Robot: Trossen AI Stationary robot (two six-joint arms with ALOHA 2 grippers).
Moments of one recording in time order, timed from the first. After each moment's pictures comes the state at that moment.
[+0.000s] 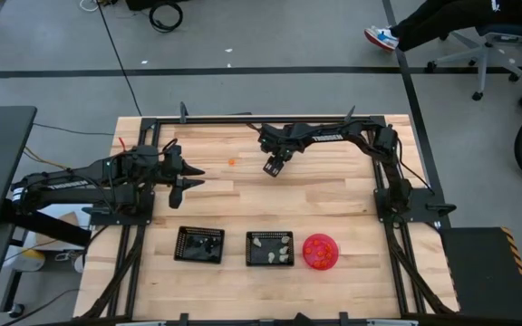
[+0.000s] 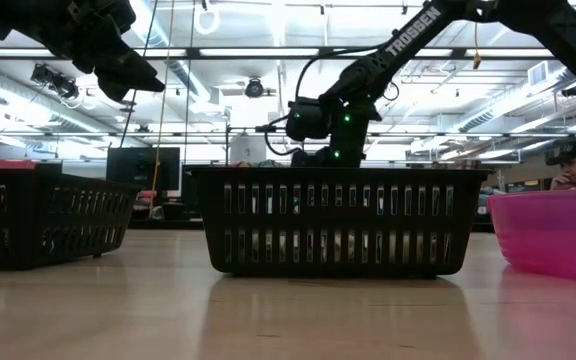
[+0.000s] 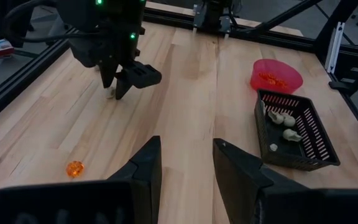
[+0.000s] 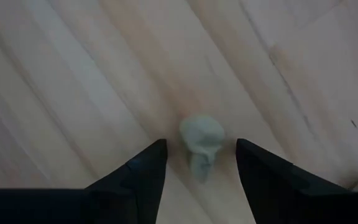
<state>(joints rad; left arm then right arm) 0.20 0.56 0.53 -0.36 0.10 -0.09 -0.40 2.10 1.45 -0.63 0.08 0.18</state>
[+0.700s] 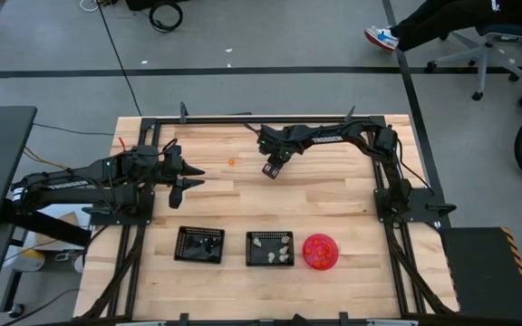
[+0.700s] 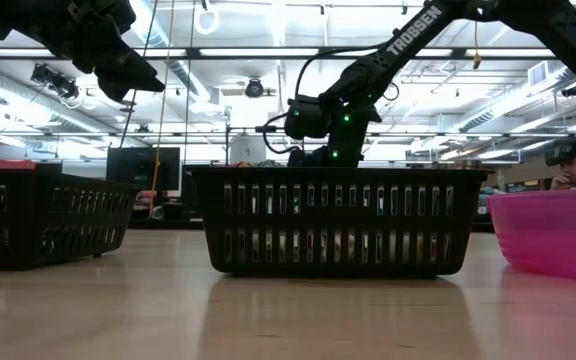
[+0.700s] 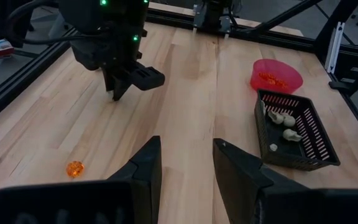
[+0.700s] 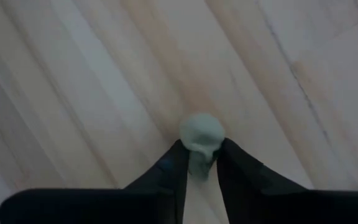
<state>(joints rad) 0.20 0.56 0.53 -0.36 0.10 -0.08 -0.39 2.11 1.44 -0.59 0.07 0.15</state>
